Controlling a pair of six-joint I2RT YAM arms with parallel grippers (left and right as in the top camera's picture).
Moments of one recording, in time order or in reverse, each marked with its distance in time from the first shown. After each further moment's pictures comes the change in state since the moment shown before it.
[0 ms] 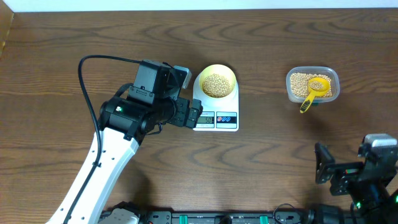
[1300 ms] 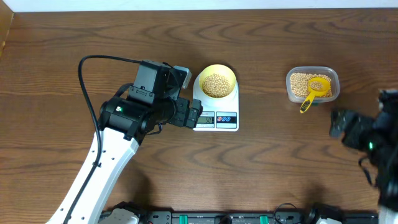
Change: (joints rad) left arm 0.000 0.000 0.000 0.000 0.000 0.000; right arm -0.112 0.385 0.104 -0.010 0.096 0.226
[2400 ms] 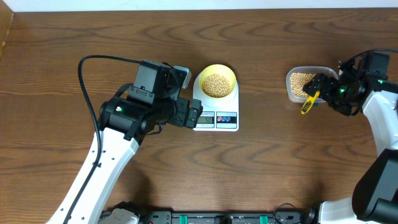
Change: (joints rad) left arm 0.000 0.000 0.000 0.000 0.000 0.000; right arm 0.021 0.847 -0.005 0.394 -0.188 0.075
